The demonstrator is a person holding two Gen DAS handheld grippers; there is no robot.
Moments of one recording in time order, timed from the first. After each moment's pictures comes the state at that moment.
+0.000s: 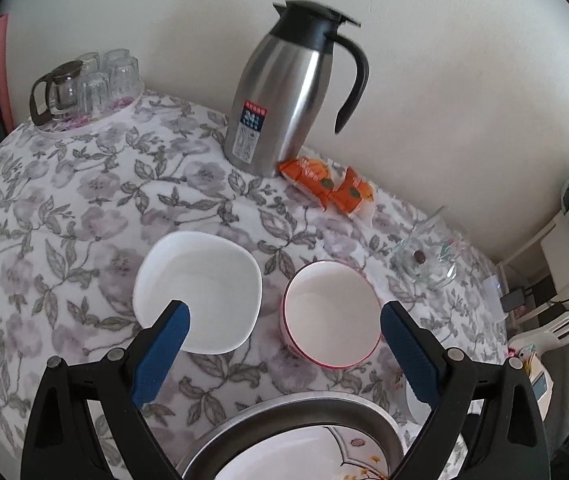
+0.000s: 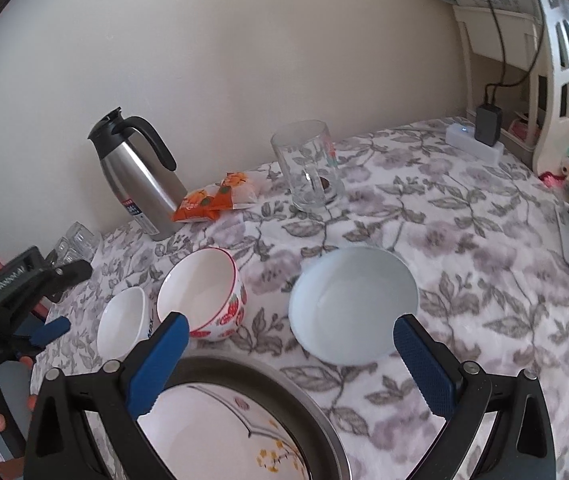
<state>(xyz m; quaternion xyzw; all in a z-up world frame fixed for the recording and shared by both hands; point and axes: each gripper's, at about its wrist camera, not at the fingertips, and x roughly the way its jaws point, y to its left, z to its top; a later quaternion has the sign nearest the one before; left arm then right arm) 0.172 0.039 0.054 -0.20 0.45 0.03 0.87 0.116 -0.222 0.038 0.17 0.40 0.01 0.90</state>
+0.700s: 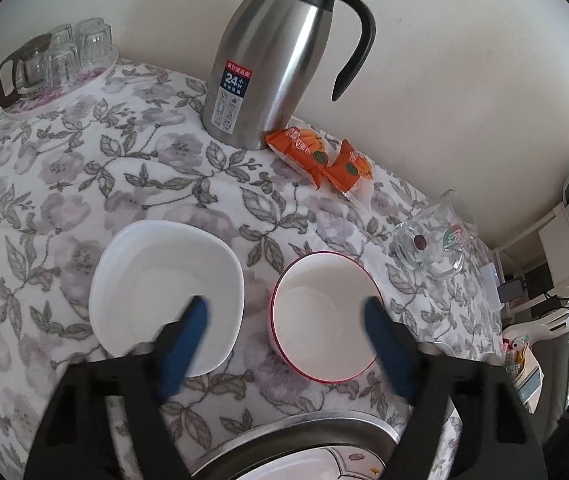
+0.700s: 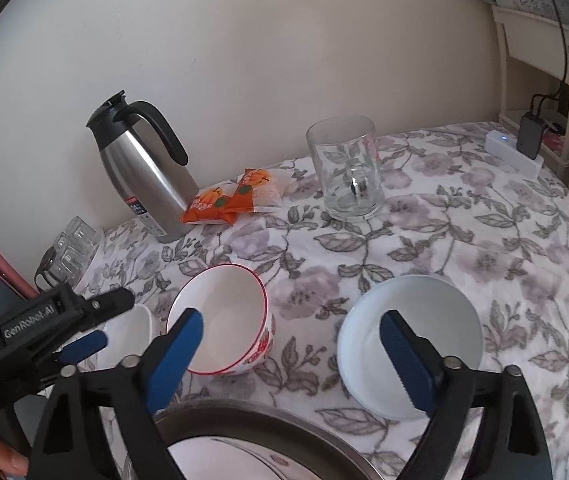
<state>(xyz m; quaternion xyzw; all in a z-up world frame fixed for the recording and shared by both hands) 0.211 0.039 0.023 -0.22 0.49 -0.01 0.85 0.170 -0.189 0.023 0.16 0.41 0.03 0.90</state>
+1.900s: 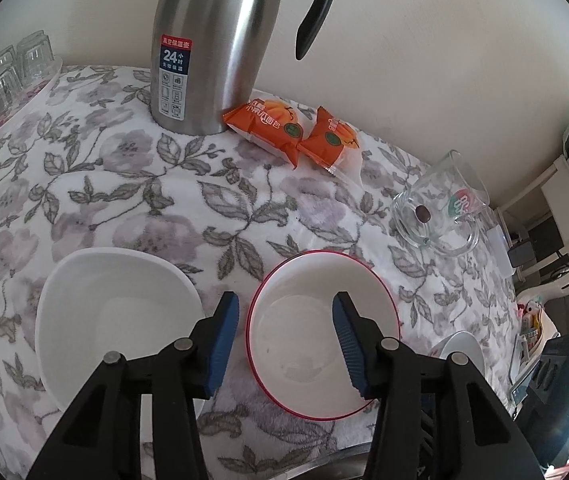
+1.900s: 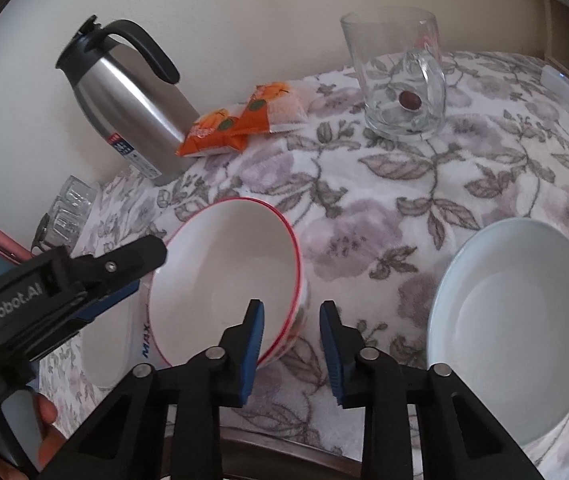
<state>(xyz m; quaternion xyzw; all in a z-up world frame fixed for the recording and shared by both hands) 0.252 0.015 -0.007 -0.16 0.51 -0.06 0.84 0.219 -0.155 -0.046 0.18 0.51 0.07 0.84</state>
